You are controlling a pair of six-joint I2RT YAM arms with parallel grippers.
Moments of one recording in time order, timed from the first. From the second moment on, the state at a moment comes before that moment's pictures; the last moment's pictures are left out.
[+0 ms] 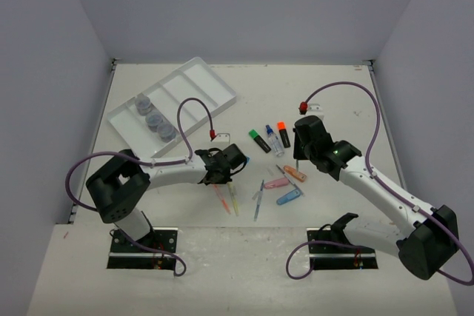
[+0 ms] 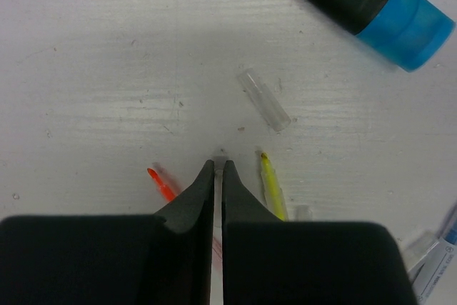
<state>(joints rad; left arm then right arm) -0.95 1.63 0.88 -0.47 -0.44 -0.90 0.59 1.11 0.85 -0.57 0.34 0.45</state>
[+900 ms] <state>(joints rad) -0.96 0.95 0.67 0.24 -0.27 -0.69 0.82 0.85 0.43 0.36 -0.46 0.68</state>
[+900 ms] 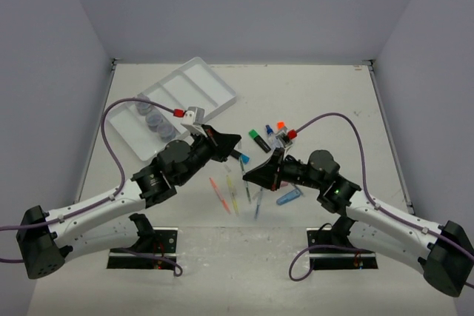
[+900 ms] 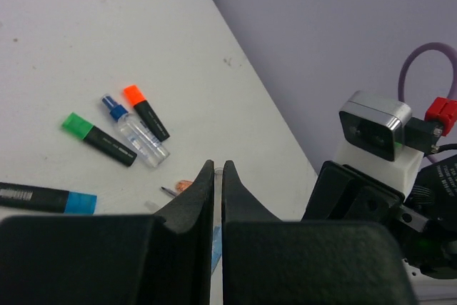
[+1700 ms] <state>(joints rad) -0.96 0.91 0.66 0.33 -0.21 -0.67 0.82 0.86 0.48 0.34 -0.39 0.69</state>
